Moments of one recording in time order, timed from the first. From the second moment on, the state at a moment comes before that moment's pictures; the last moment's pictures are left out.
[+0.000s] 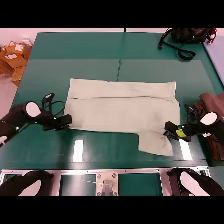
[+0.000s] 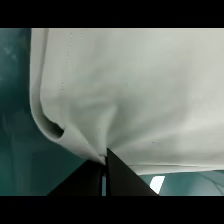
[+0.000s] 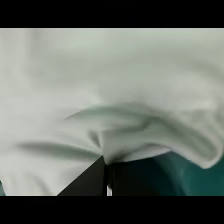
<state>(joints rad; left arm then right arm) -0.13 -1.06 0.66 1.26 -1.02 -1.76 -0.27 -0.96 0.48 -1.26 1.11 1.65</state>
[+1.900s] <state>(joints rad) -0.13 -1.78 1.74 1.38 -1.05 -1.62 -0.42 -1.66 1.39 -1.19 1.13 1.48</state>
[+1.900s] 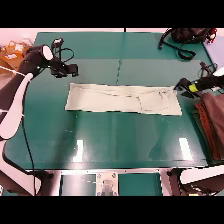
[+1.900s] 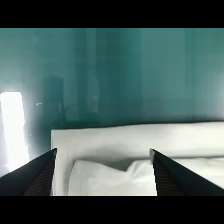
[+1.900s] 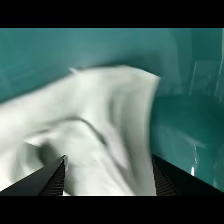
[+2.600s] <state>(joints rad) -0.13 -1.79 1.78 1.36 -1.25 -1.62 -0.55 -1.94 1.44 -0.74 1.45 0.99</state>
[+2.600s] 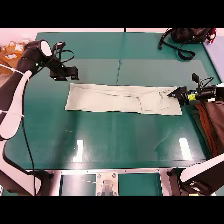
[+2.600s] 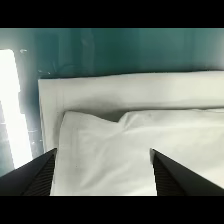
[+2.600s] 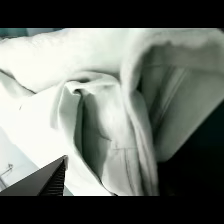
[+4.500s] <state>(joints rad) -0.38 -2.08 1.96 0.64 -1.20 -1.43 0.02 -1.52 1.73 -0.82 1.54 1.41</state>
